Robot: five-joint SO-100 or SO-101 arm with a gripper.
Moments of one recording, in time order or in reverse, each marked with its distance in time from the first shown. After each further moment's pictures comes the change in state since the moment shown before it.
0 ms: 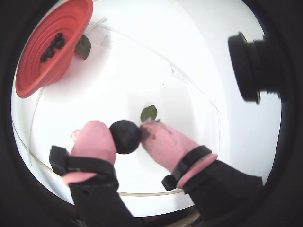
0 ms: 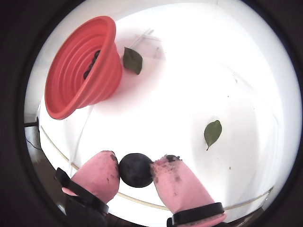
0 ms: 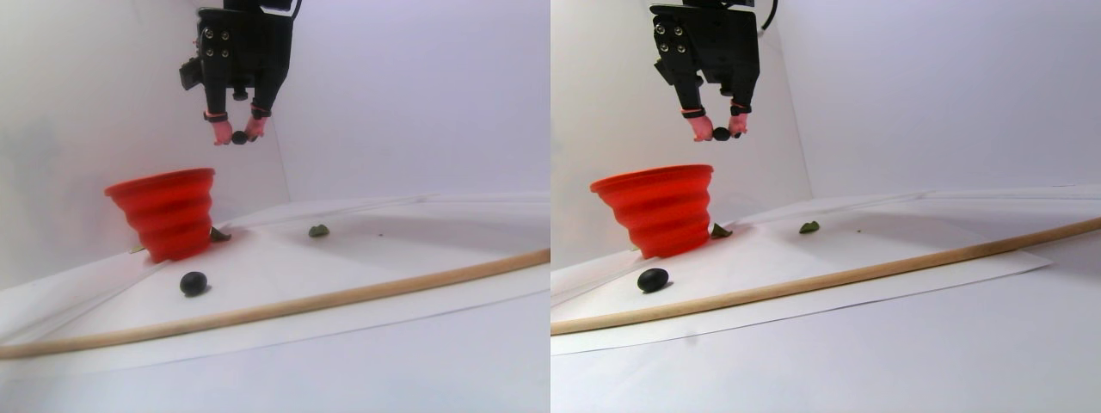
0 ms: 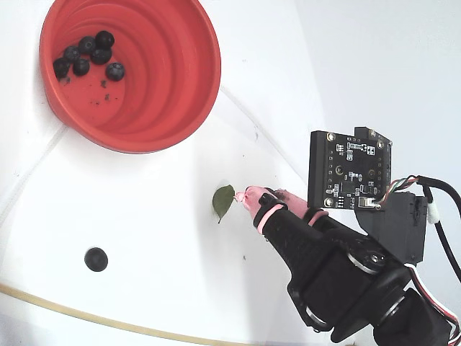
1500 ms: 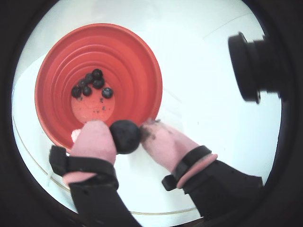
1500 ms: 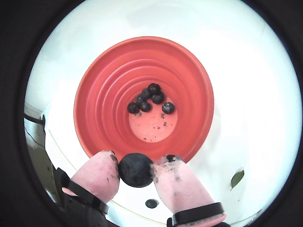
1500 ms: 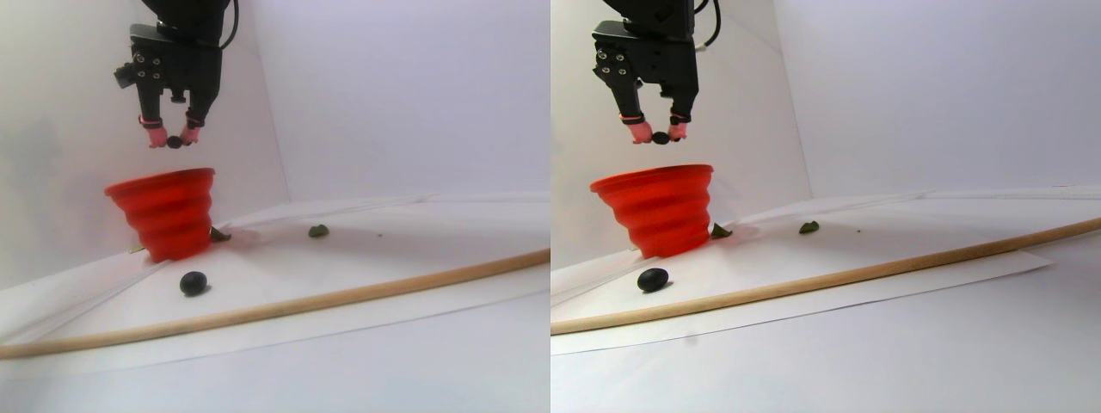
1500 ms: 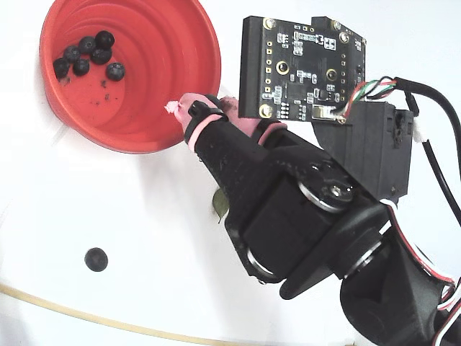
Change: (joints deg) arm -13.7 -12.7 -9.3 -9.6 3.0
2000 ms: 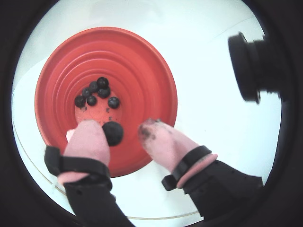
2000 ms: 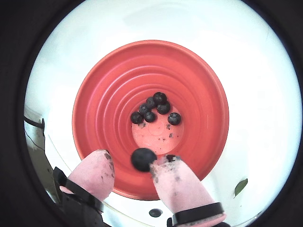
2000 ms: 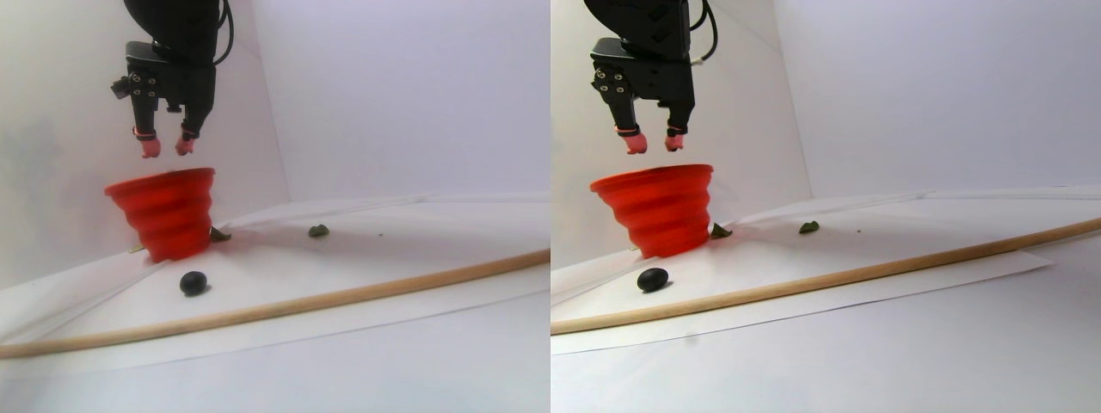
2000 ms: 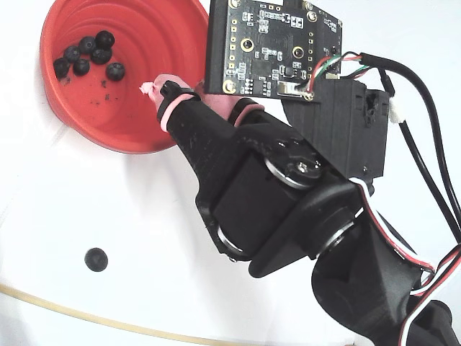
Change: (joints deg) arm -0.8 -5.6 -1.9 -5.3 0.8
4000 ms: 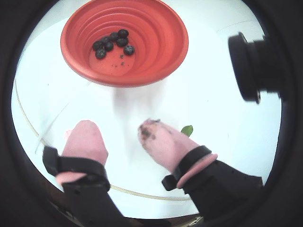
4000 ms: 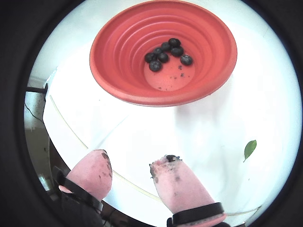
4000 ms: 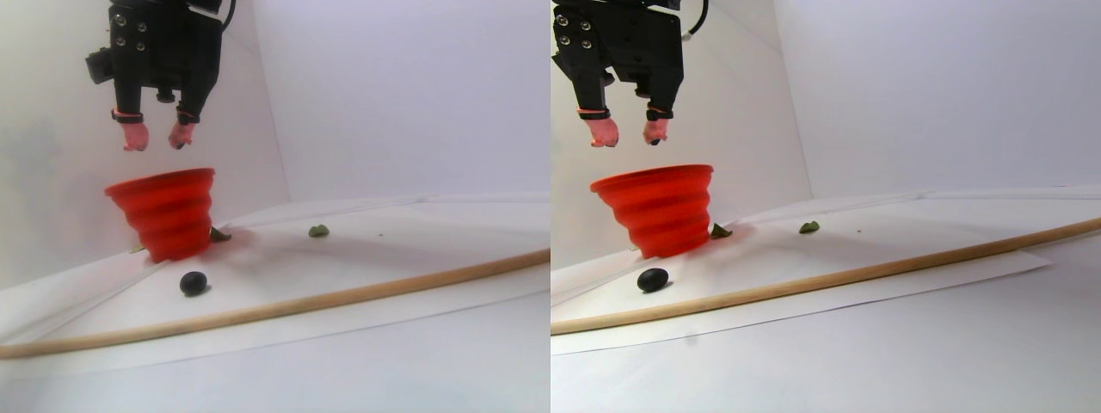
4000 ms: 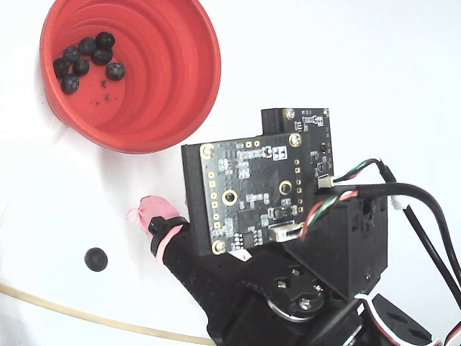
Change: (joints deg) arm 1.0 19.2 16.7 13.8 -4.3
